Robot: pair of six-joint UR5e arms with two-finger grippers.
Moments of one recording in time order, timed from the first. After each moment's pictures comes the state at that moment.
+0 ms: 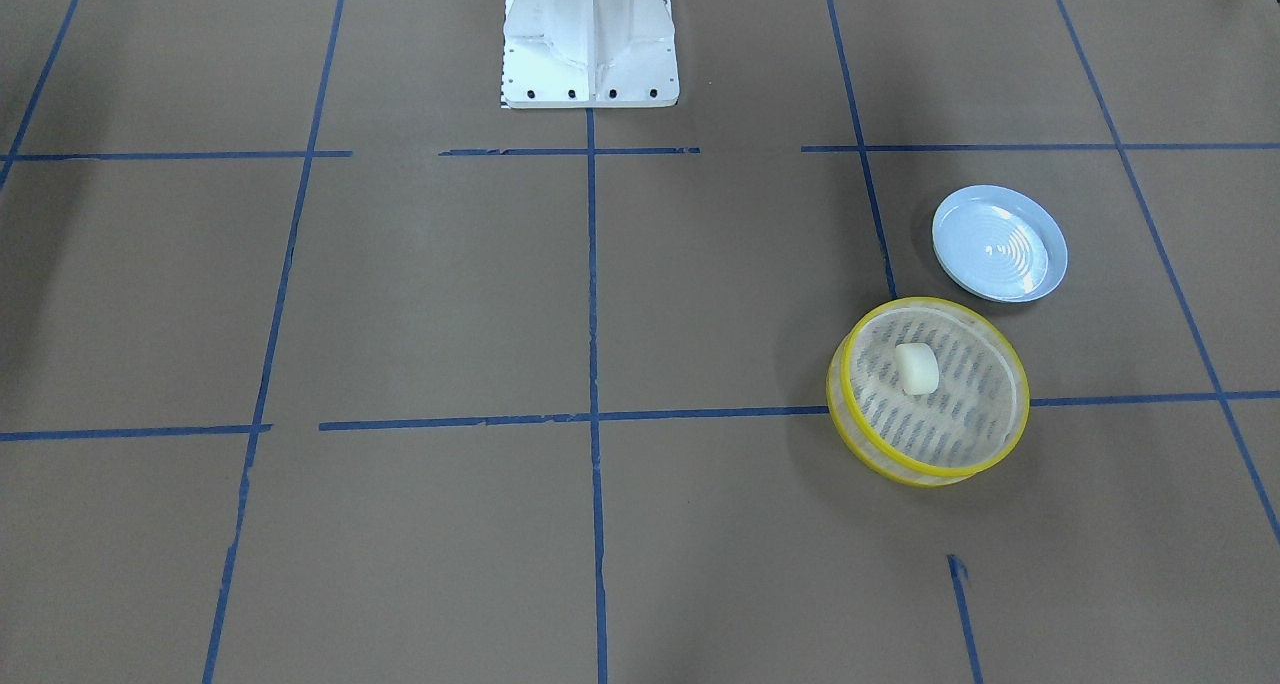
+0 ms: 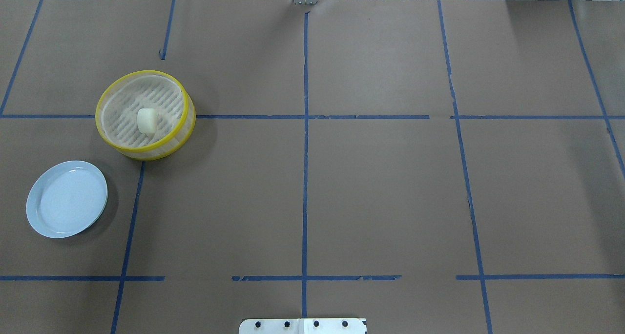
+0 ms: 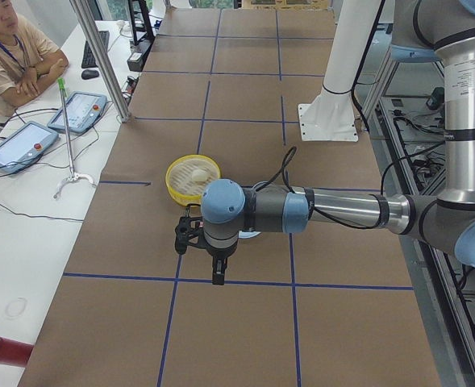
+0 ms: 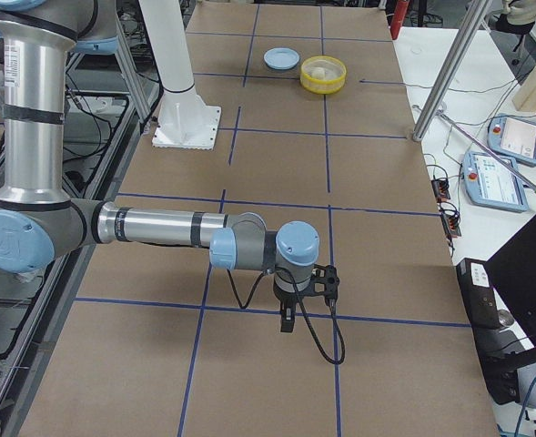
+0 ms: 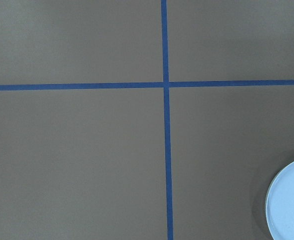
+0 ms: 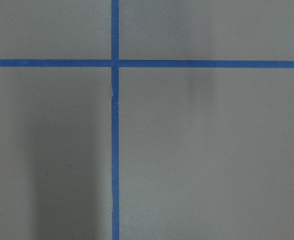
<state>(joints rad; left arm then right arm) -1.66 -1.42 -1.80 -1.51 -2.39 0.07 1.57 -1.68 1.65 -1.57 2.29 0.01</state>
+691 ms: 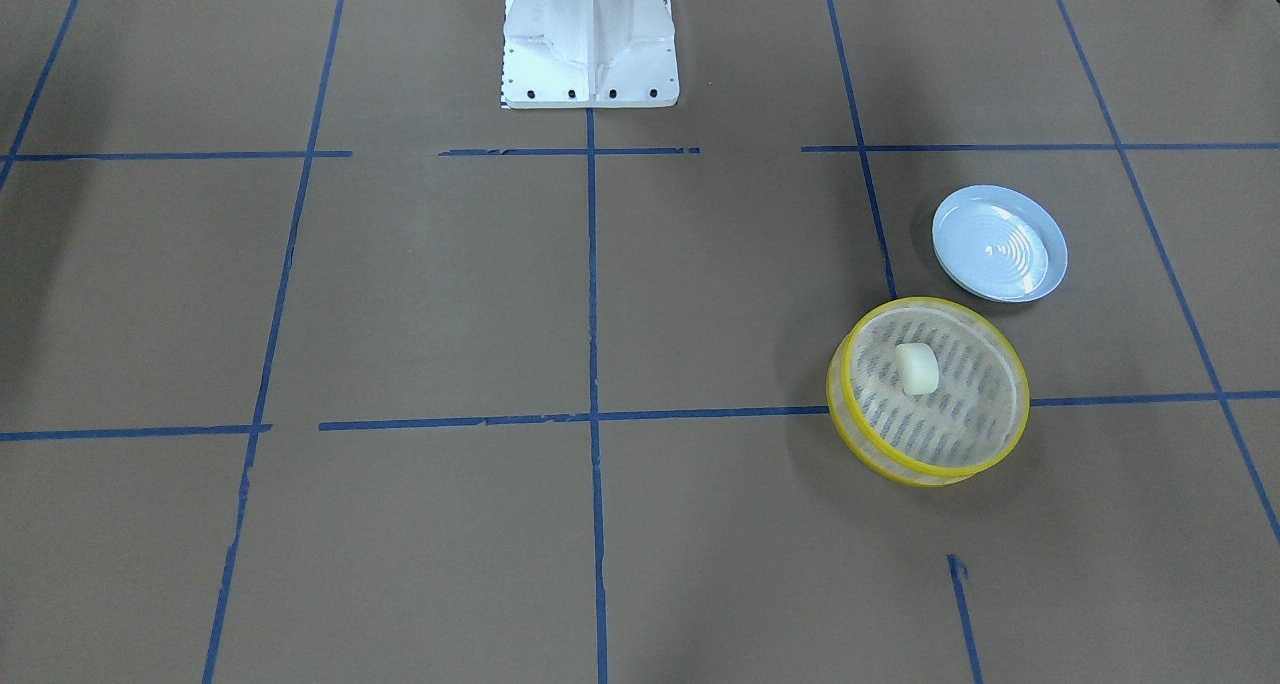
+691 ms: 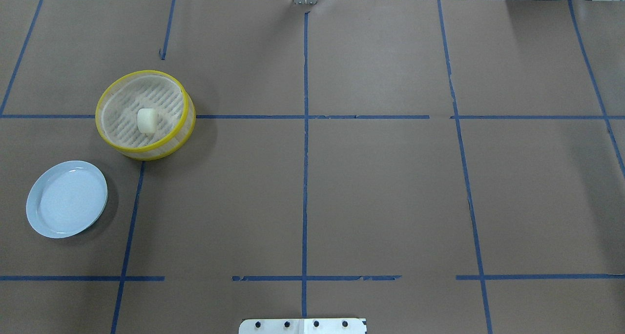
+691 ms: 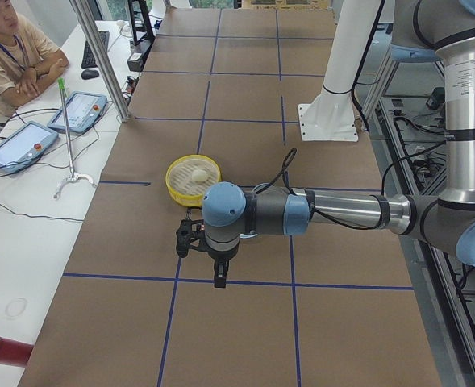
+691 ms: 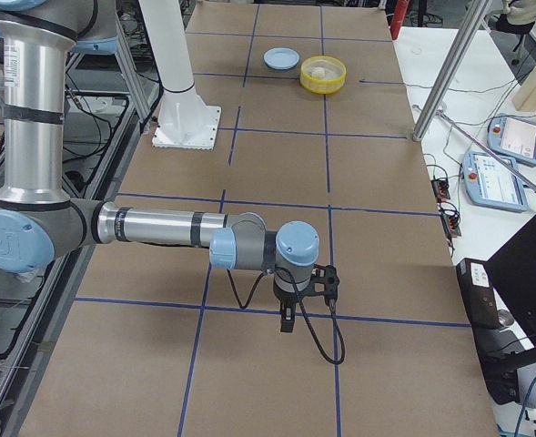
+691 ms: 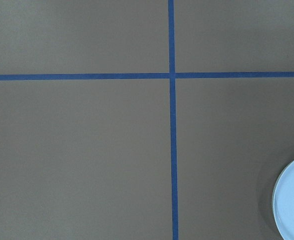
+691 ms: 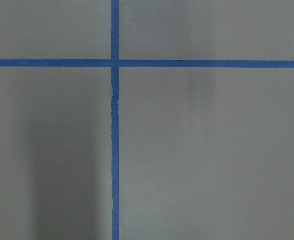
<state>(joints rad) -1.66 -1.43 -1.80 -1.49 -2.38 0.07 1.57 -1.68 1.65 -1.57 2.29 0.01</state>
